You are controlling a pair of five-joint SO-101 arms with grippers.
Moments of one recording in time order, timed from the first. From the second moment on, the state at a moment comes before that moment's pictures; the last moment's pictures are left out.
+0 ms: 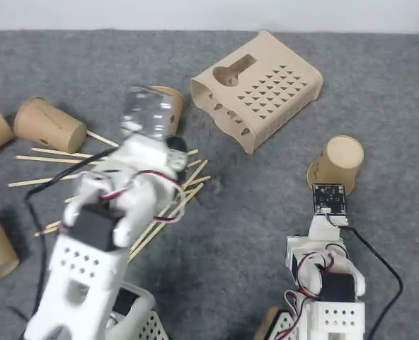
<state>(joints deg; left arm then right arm) 18.0 -50.0 38.6 63.7 4.4 -2.6 -101.5 95.5 75.3 -0.7</state>
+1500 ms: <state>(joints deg) 25.6 23.4 31.5 -16.0 19.8 -2.6 -101.5 95.5 75.3 -0.7</state>
